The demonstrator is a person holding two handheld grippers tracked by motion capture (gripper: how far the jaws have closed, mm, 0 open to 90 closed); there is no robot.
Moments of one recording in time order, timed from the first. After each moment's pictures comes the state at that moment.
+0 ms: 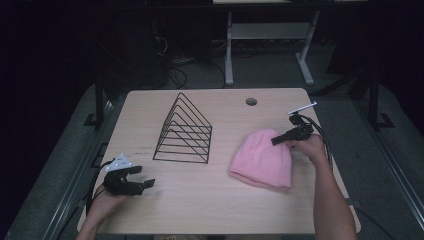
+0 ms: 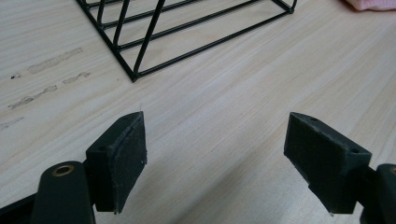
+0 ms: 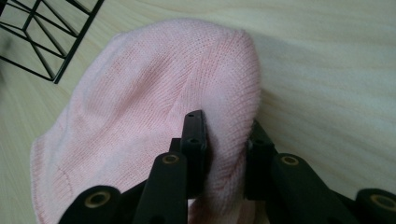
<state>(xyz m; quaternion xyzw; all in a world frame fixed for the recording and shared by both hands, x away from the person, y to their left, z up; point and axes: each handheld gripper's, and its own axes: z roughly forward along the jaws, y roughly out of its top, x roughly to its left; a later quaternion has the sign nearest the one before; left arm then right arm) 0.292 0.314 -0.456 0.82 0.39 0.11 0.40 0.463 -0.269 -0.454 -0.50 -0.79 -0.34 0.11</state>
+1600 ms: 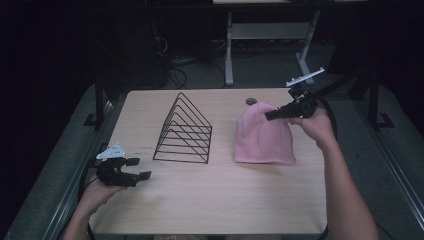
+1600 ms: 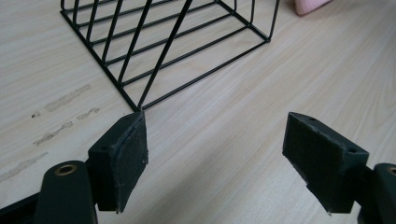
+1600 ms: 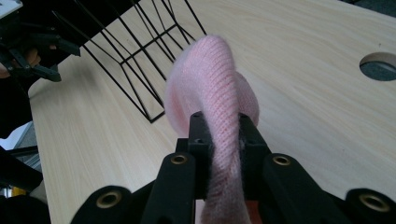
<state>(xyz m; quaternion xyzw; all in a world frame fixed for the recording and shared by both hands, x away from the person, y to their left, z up) 0.305 0.320 -0.415 0.83 0.37 0.09 0.41 0.436 -0.230 -0.312 -0.37 -0.83 -0.42 0.02</state>
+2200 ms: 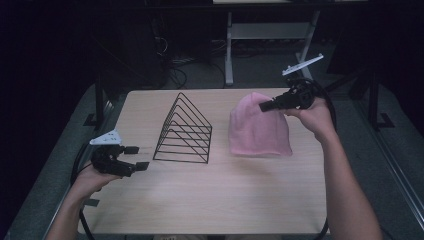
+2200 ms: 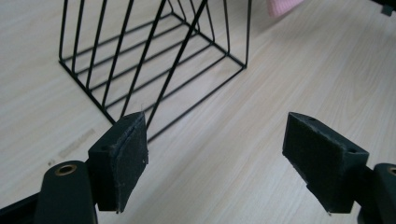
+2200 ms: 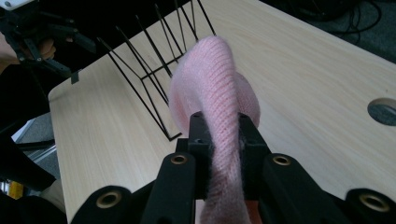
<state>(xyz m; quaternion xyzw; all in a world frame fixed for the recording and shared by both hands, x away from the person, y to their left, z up) 0.318 0.317 -0.367 0.84 0.32 0.08 0.42 0.428 -0.209 -0.269 -0.32 -0.84 -0.43 0.00</state>
